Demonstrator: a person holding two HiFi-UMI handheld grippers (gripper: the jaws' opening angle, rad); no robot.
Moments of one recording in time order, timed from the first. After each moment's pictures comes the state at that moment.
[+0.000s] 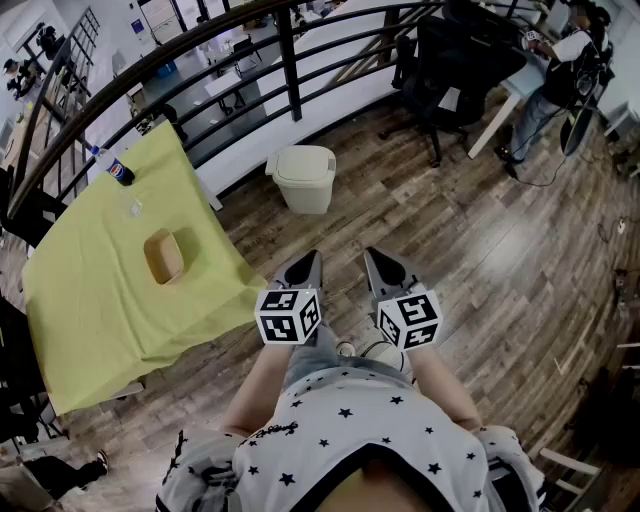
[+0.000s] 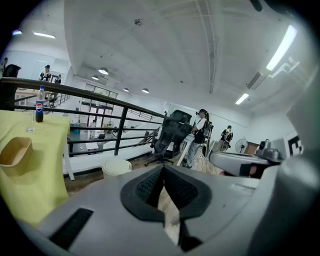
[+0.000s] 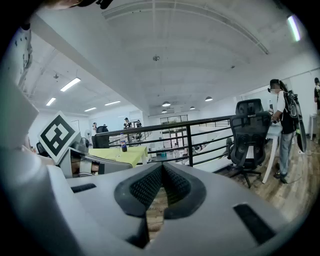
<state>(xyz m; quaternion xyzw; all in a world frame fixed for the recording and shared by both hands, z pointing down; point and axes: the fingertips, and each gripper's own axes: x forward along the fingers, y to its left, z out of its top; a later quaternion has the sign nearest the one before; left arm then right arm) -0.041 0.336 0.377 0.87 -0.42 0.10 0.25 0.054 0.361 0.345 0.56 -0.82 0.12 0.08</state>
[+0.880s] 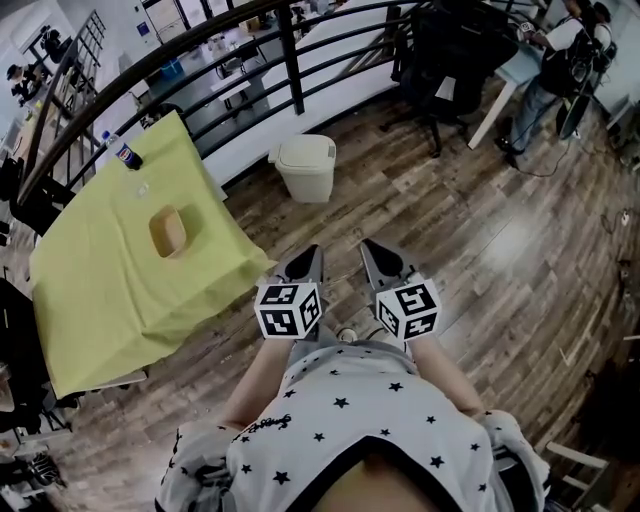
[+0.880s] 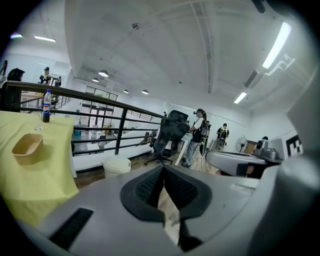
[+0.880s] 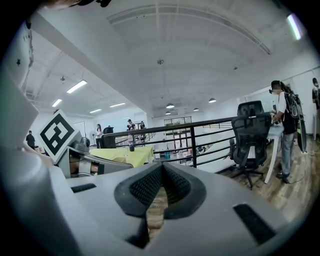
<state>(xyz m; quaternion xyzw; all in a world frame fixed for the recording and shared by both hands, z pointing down) -0.038 0.412 0.370 0.87 -0.43 0.10 0.24 0.050 0.431 0.340 0.54 -0.83 0.11 0.07</state>
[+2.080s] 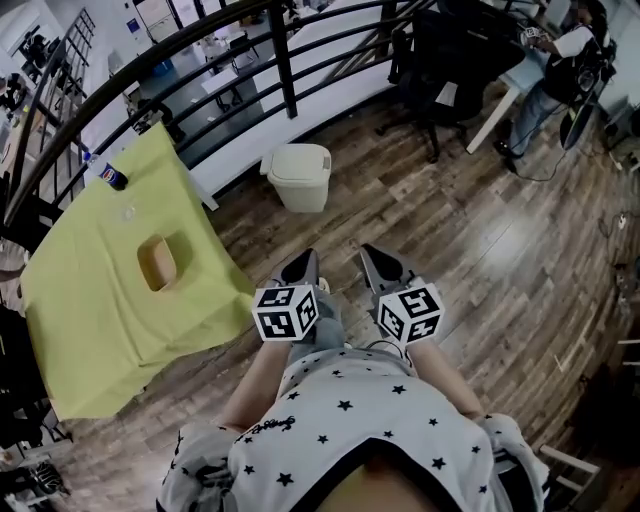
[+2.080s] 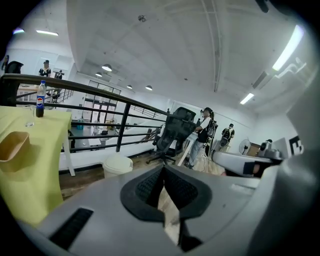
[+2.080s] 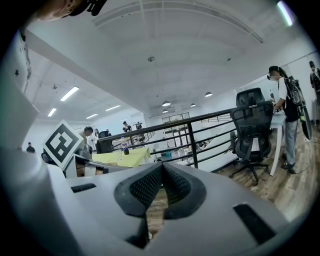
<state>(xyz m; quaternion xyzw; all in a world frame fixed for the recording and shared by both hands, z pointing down) -0.026 0.317 0.394 0.86 -0.43 0.10 0.27 0.071 0.342 0.357 0.54 -0.82 0.16 0.05</state>
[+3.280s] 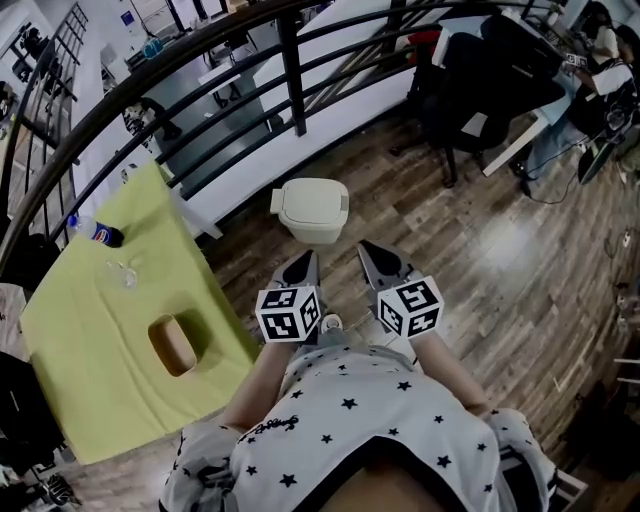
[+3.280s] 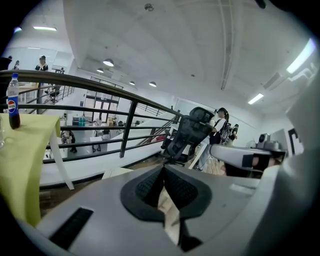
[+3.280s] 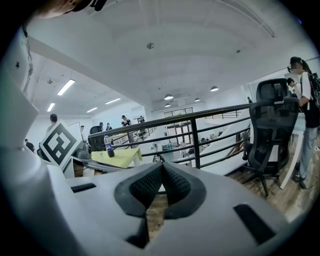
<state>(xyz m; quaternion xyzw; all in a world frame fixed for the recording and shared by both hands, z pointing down) -0.052 0.057 0.414 0.85 -0.43 0.12 0.28 0.040 0.070 0.368 0.52 -0.83 0.16 0.09</state>
